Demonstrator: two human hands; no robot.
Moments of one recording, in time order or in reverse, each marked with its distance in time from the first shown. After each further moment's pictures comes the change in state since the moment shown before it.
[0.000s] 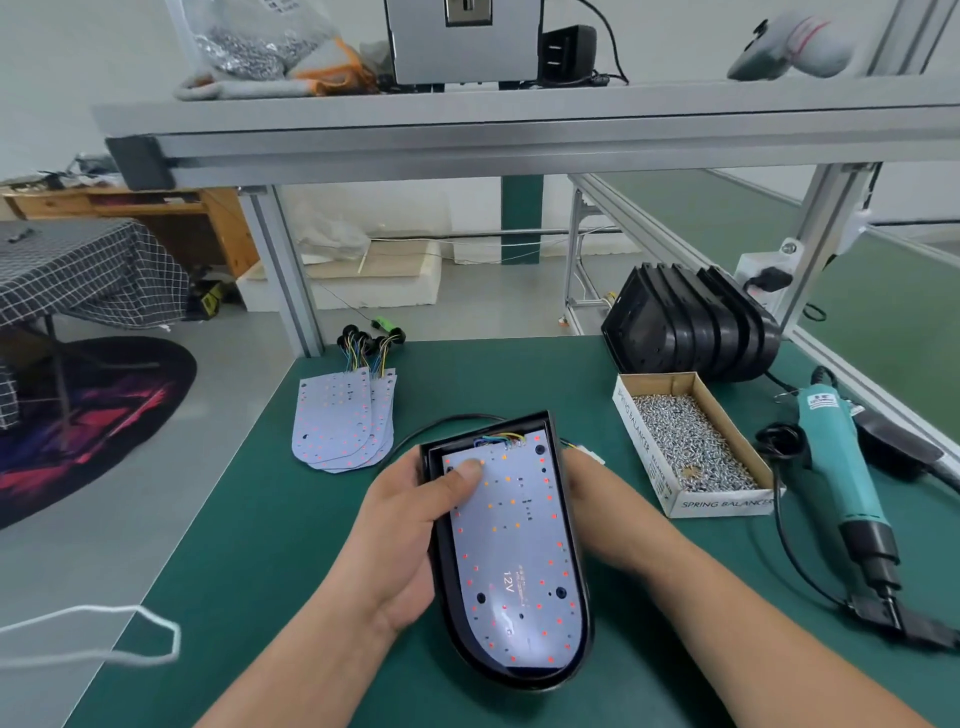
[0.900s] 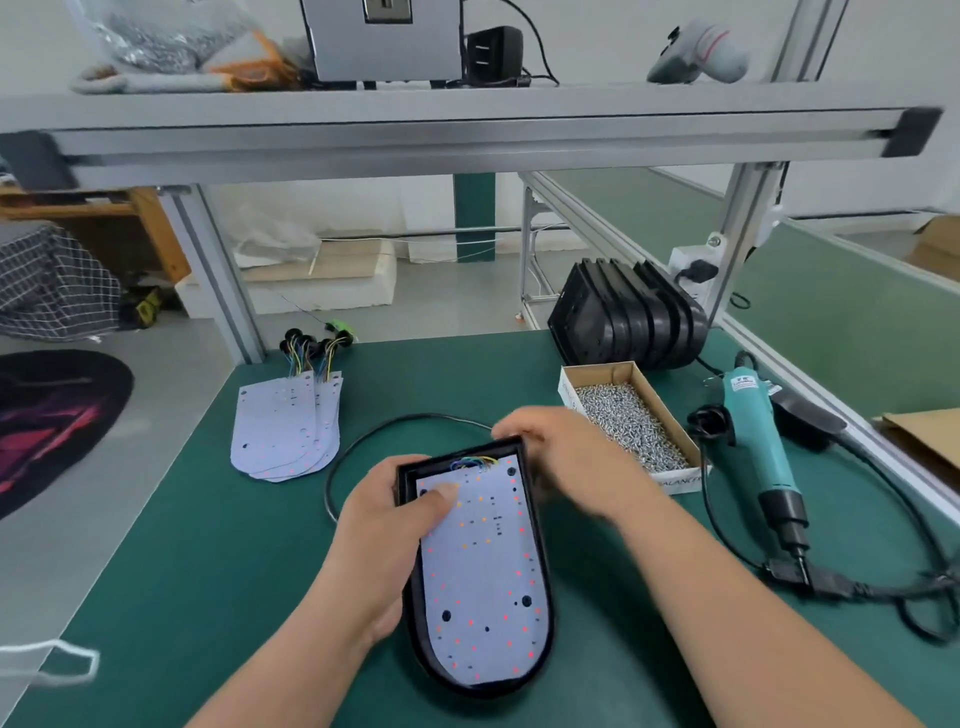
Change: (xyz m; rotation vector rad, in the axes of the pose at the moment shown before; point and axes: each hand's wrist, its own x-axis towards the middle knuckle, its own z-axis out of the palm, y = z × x) left_hand 0.008 -0.027 0.012 0.350 0.205 0.019; right_hand 0.009 0.016 -0.037 -0.118 0.163 0.213
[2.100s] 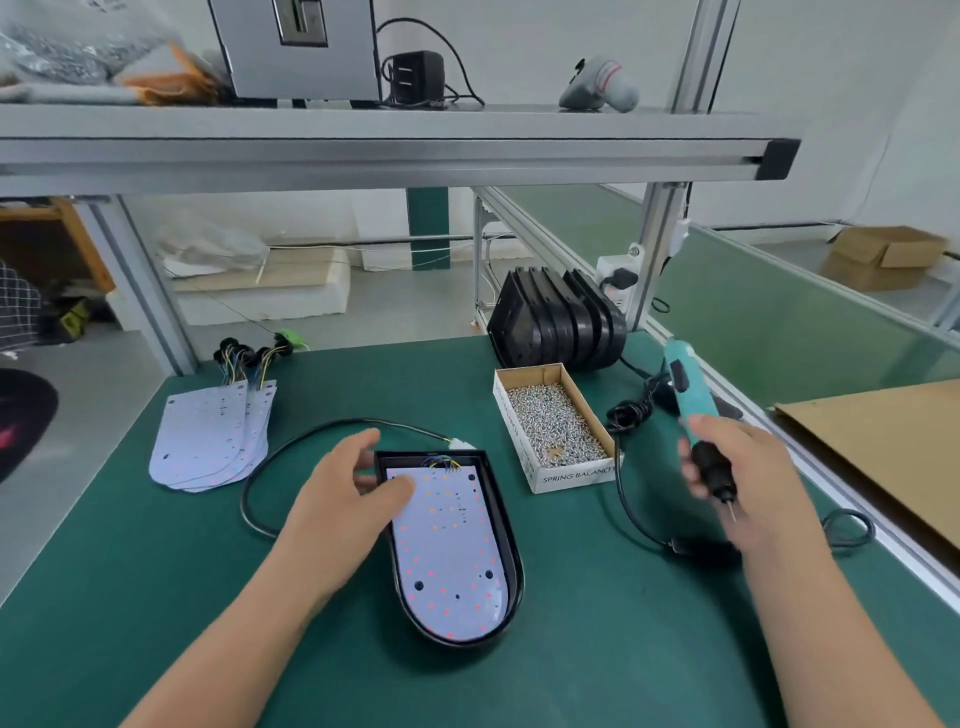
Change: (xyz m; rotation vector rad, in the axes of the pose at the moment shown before) left_hand 0.000 0.020 0.020 0.537 -0.016 0.142; right_hand -0.112 0.109 -0.123 0.783 0.667 0.218
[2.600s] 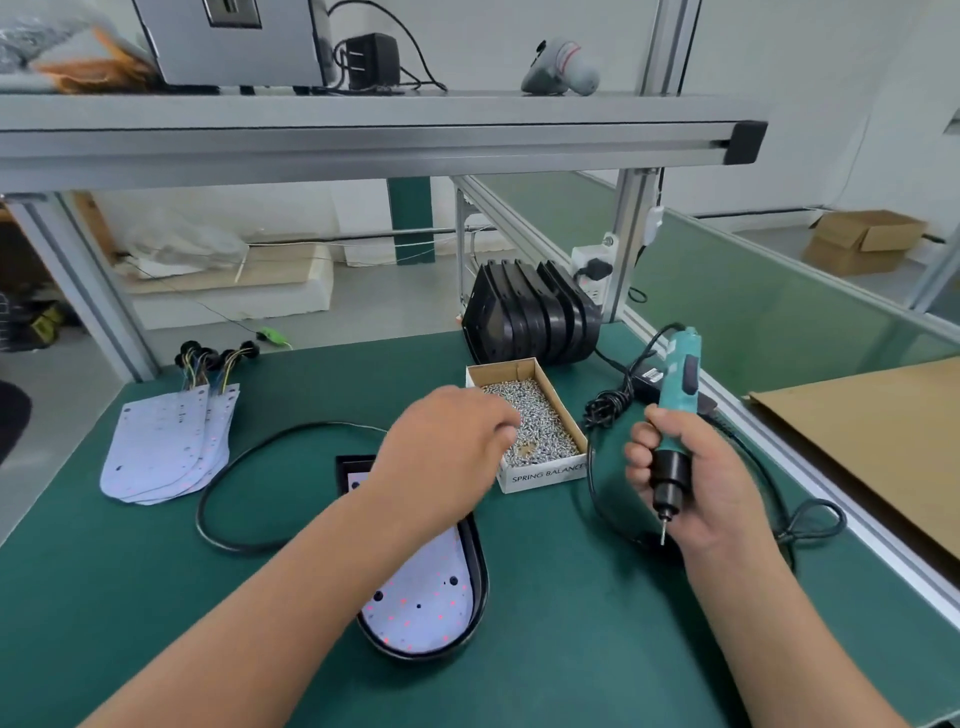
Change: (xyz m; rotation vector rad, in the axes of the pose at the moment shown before) left_hand 0.022 0.090 0.078 0.749 -0.180 0.660; right_hand -0.002 0.005 0.016 0.483 -0.188 0.160
